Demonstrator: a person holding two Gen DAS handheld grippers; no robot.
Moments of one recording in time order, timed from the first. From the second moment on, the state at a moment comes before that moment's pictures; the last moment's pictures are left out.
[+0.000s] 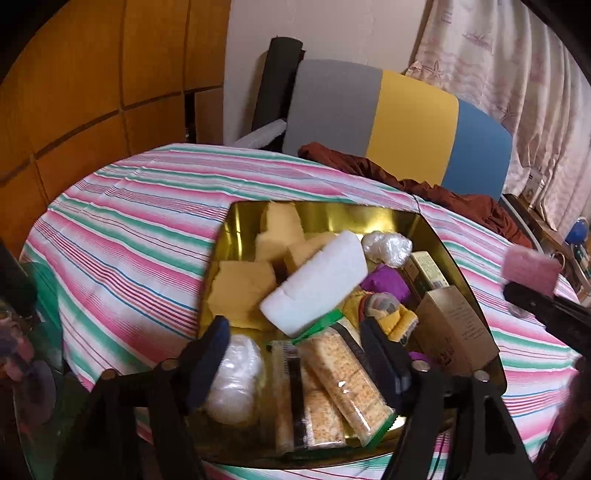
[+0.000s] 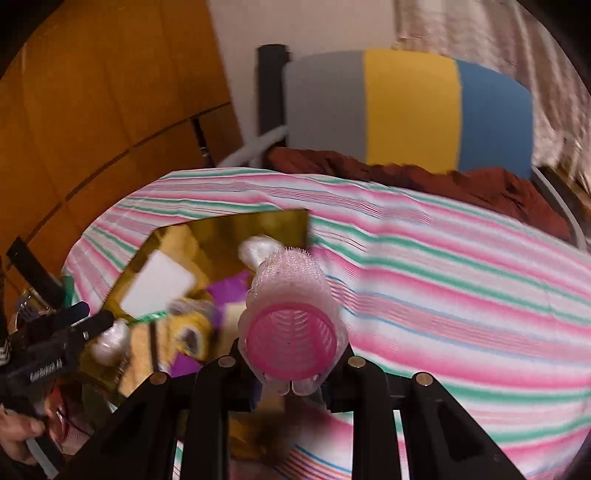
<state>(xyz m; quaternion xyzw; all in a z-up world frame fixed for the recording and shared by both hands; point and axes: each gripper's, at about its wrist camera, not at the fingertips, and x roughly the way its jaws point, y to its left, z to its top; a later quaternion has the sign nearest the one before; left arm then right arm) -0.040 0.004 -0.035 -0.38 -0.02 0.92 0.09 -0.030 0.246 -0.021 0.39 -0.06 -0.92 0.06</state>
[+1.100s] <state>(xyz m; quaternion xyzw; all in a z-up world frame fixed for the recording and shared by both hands) -0.016 -0.010 0.000 -0.35 -0.02 0.94 -0.02 -0.020 0.199 -0.040 0.39 -0.04 -0.92 0.03</state>
